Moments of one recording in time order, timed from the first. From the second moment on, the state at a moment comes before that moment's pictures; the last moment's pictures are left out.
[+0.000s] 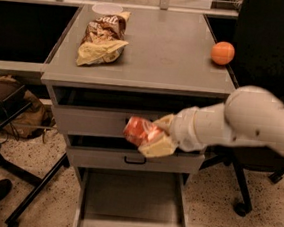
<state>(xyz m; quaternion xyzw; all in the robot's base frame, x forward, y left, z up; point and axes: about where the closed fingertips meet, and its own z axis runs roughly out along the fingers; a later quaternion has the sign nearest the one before) 0.508 -0.042 0.777 -0.56 0.72 0.20 0.36</state>
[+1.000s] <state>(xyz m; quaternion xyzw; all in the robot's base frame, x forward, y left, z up) 0.486 -0.025 0.664 -0.51 0.74 0.25 0.36</state>
